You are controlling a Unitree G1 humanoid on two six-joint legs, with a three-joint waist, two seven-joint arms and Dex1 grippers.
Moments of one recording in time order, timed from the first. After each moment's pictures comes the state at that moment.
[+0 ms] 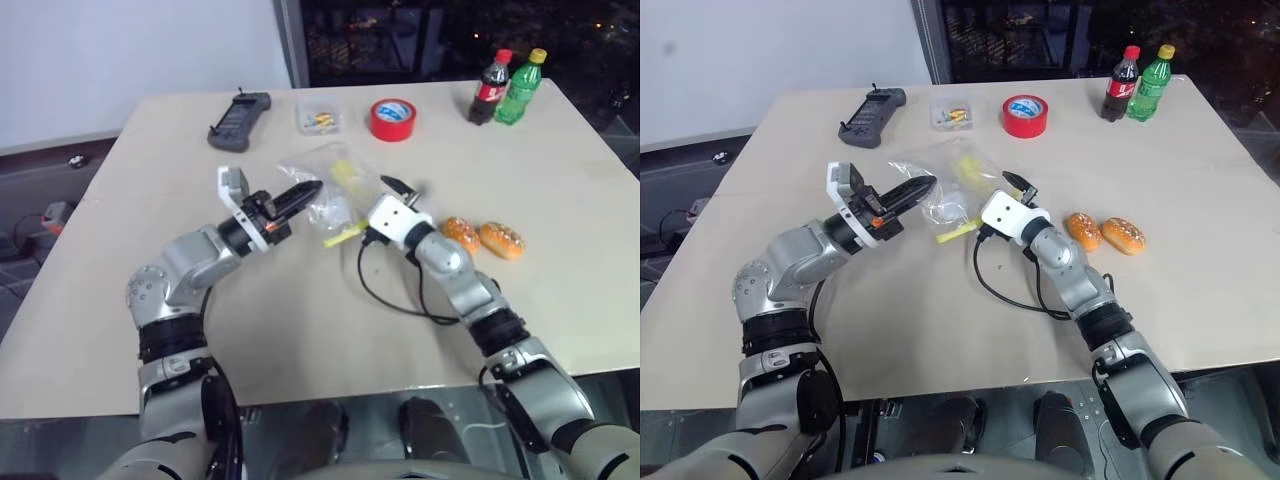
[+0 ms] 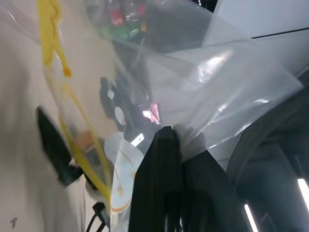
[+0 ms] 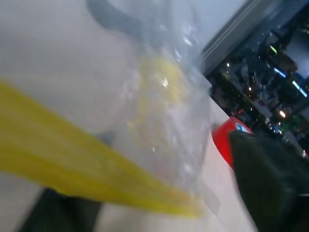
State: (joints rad) left arm -0.57 0.32 0.46 0.20 -1.95 1.20 0.27; right arm -0.65 -0.20 0.29 0.44 -0.32 -0.16 0.23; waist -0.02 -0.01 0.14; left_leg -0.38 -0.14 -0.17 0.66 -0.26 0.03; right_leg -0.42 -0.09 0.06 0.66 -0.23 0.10
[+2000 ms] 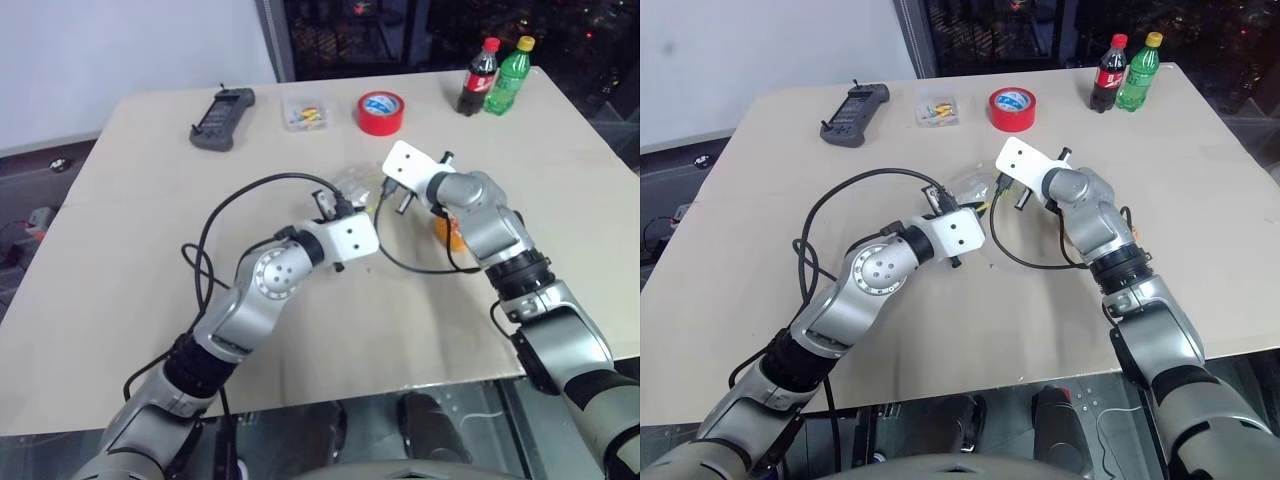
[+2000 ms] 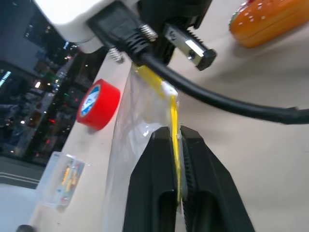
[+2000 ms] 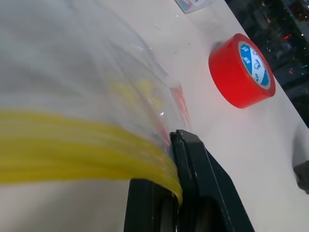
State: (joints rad) left arm -0.50 0.53 -0.44 -0.29 0.31 0.33 -0.42; right arm -0.93 -0.32 0.32 0.37 -0.36 0.42 0.59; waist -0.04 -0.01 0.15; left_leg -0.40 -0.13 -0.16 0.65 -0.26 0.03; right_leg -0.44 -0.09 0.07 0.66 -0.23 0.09
